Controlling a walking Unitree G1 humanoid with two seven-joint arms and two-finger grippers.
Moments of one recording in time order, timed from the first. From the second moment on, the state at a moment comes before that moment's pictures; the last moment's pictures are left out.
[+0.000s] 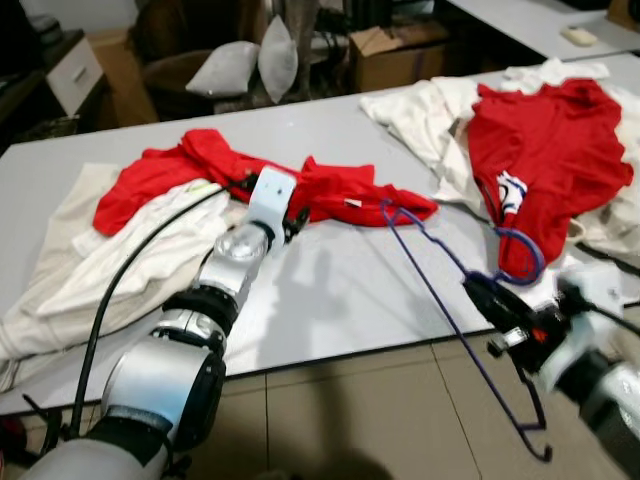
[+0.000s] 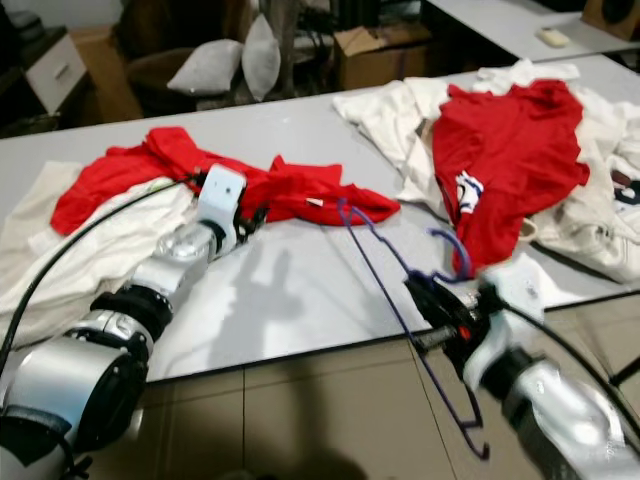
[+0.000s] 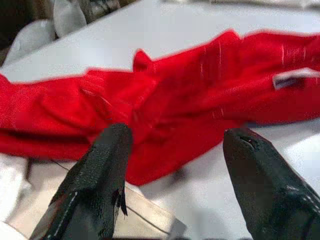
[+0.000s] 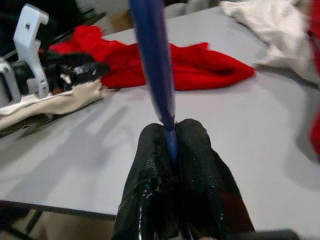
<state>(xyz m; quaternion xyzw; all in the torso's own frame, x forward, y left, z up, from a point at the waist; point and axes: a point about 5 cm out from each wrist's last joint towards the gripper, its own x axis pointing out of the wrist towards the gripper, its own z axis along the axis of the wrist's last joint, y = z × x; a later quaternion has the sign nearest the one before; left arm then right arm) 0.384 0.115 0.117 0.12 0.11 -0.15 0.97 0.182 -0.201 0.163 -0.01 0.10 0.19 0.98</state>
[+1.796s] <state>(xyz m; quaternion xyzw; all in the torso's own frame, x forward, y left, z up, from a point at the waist) 0.374 0.154 0.099 0.02 0.09 -0.01 1.00 0.166 -0.189 0.171 -0.02 0.09 0.21 0.97</state>
